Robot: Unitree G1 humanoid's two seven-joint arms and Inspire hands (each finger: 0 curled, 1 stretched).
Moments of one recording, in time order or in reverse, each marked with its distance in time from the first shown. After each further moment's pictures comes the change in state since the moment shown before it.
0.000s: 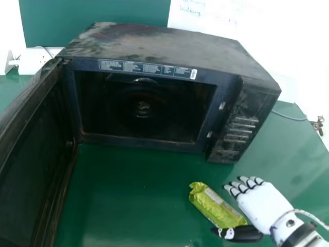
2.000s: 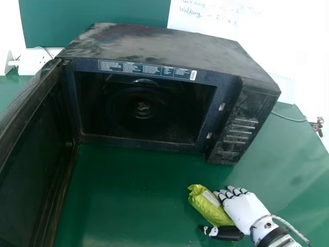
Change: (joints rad) left arm 0.010 -0.013 0.000 -0.033 0.002 -0.004 0.016; right arm -0.074 0.089 0.266 0.220 -0.096 0.102 -0.182
